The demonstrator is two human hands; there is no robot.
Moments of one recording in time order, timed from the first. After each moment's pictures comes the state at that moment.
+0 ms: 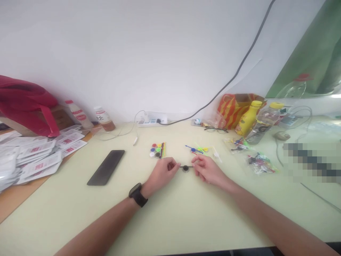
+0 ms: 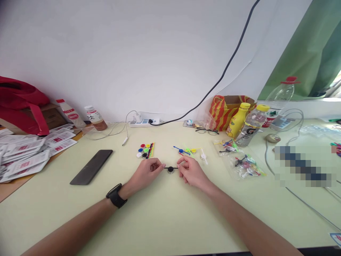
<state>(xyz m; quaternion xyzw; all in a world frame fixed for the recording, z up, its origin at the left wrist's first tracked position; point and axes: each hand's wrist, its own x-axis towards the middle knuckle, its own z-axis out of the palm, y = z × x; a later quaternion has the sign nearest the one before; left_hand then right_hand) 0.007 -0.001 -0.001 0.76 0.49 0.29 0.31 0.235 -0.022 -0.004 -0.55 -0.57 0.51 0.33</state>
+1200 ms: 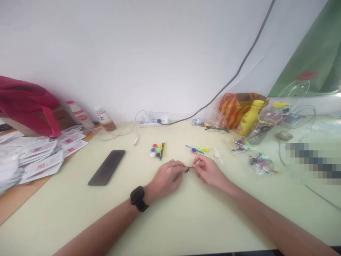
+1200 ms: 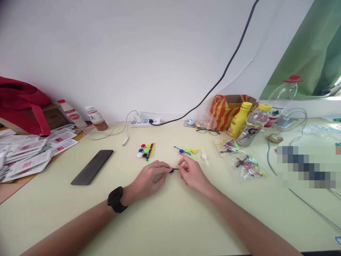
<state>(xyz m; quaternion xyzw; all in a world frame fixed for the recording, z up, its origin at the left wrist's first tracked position) 0.010 -0.016 0.002 0.89 0.34 0.25 0.15 0.235 -0.024 -0.009 -0.54 -0.60 0.48 0.35</state>
